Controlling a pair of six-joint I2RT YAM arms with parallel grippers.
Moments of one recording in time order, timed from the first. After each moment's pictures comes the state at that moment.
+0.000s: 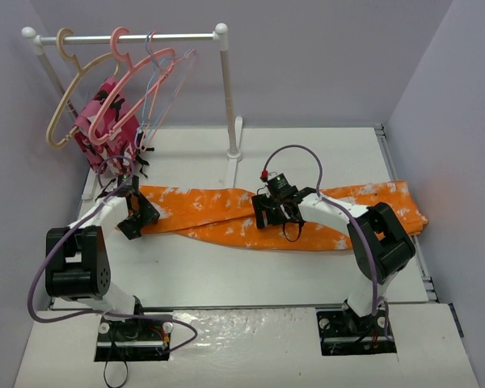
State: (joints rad) left arm 0.05 1.54 0.90 -0.57 -0.11 -0.72; right arm 0.58 1.72 1.00 -0.31 -0.01 0.31
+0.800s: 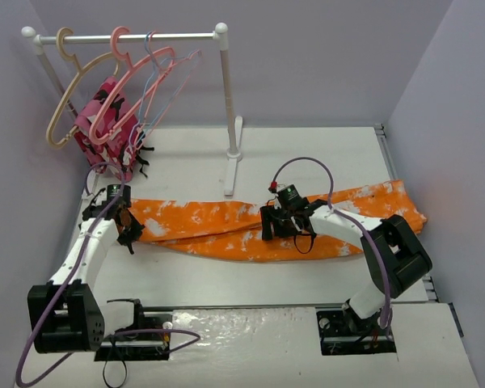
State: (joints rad) left arm 0.04 1.22 0.82 -0.78 -0.20 -0.69; right arm 0.57 1.59 0.82 -0.27 -0.11 0.36
